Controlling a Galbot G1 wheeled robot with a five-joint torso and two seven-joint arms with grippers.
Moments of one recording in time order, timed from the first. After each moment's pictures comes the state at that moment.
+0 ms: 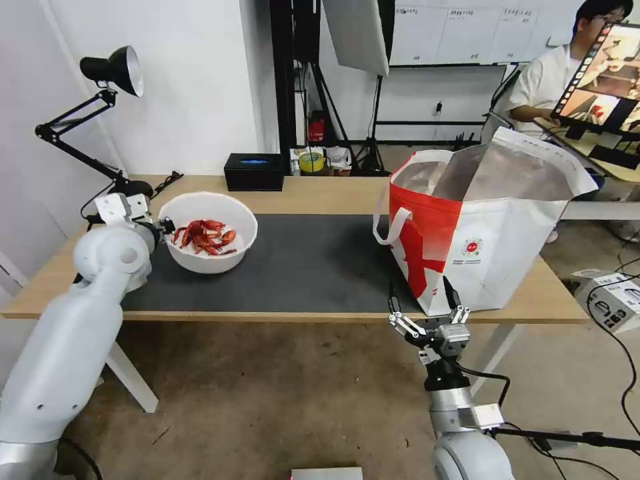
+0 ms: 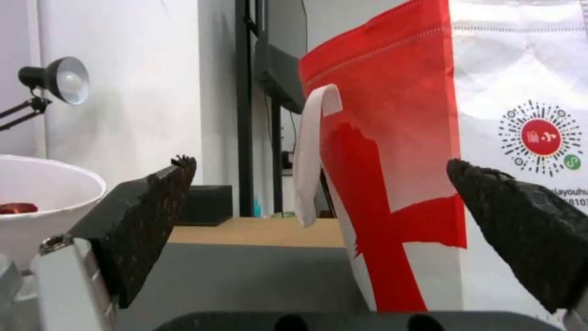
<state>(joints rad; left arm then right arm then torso) 0.65 -0.91 -0.39 -1.76 -1.21 0.74 -0.75 -1.55 1.34 0.35 2.07 0.10 0.41 0.12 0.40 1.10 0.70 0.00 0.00</state>
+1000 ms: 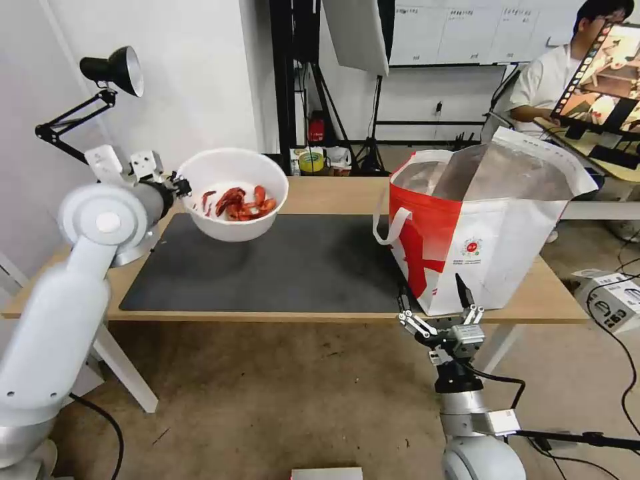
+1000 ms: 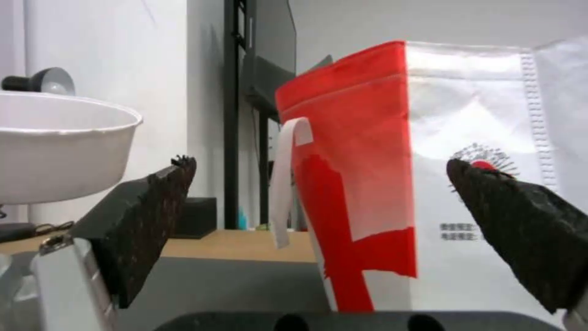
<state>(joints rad) 0.47 -0.94 -0.29 -1.90 -1.46 0.74 -0.93 -1.59 1.34 0.41 2.13 0.10 0.41 0.11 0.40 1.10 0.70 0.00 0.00</state>
